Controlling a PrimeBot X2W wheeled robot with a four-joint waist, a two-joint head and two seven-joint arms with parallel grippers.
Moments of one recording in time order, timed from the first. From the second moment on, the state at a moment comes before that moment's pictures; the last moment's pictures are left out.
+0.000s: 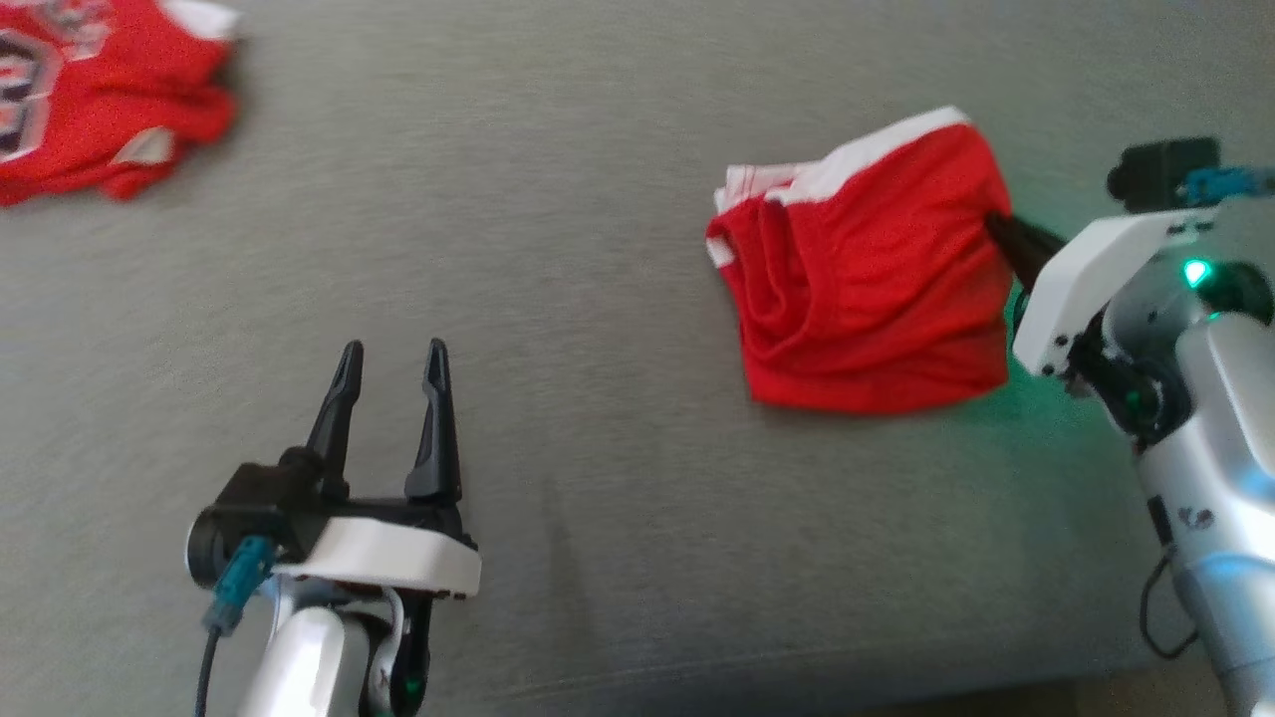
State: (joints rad) left arm -0.07 0.05 -0.24 0.07 -0.25 0.09 -0.25; right arm -0.60 -0.30 0.25 0.53 0.51 0.13 0.46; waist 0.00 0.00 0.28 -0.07
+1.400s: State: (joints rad) left arm -0.19 0.10 -0.25 -0.01 -0.17 0.08 -0.24; right arm -1.01 -0.47 -0.01 0.87 0.08 0.13 0.28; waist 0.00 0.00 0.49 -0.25
